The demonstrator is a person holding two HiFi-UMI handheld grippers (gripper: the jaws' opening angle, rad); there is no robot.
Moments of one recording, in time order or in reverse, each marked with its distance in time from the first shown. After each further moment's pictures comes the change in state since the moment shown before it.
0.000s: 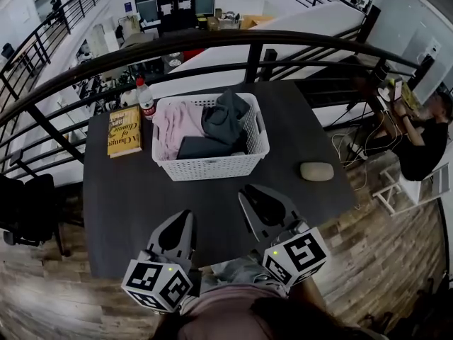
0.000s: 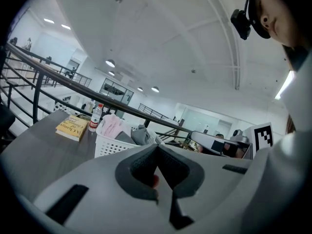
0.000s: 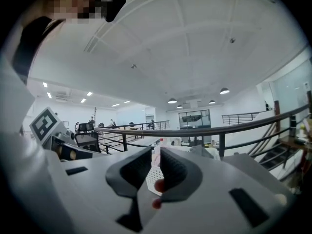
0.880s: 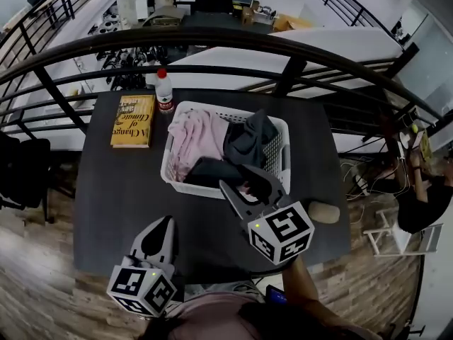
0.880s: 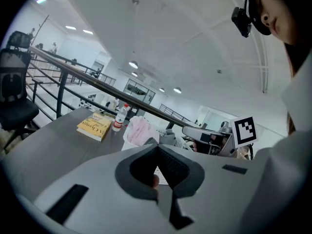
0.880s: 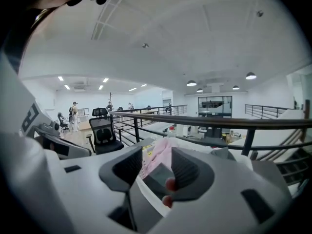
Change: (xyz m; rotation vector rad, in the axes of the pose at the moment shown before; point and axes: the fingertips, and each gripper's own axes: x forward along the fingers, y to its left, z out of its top) left arm 0.044 0.097 0.024 -0.123 -0.004 0.261; right arm 0.175 -0.039 -0.017 -0.079 0.213 0.233
